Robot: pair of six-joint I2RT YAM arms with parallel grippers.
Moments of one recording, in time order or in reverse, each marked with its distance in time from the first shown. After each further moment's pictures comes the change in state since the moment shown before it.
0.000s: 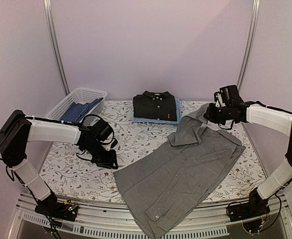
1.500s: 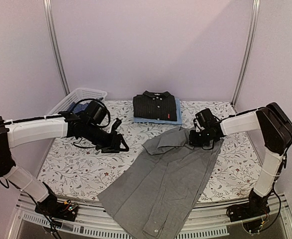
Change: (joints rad) left arm -0.007 -0.161 0.131 0.036 0.174 -0.084; right arm 0.164 0.303 -0.062 0.123 0.057 -0.066
